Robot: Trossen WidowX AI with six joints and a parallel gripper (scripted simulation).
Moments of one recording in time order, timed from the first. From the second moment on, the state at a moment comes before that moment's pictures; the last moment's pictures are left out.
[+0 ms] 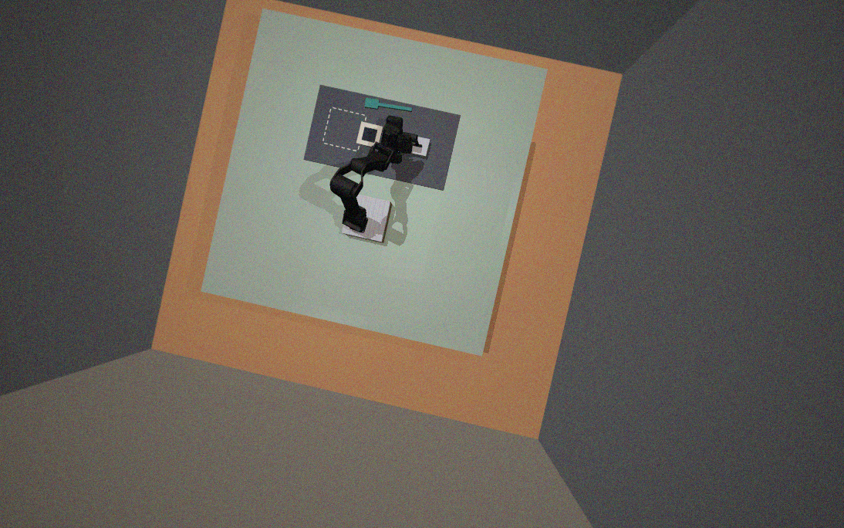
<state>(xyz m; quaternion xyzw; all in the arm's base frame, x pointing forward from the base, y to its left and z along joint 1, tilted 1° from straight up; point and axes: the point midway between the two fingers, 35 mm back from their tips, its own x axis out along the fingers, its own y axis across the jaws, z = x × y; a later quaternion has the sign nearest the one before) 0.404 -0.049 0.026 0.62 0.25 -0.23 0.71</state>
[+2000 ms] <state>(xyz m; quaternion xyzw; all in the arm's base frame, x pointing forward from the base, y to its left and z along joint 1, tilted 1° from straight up) 0.395 -0.003 0.029 0.65 0.28 -0.23 0.67</state>
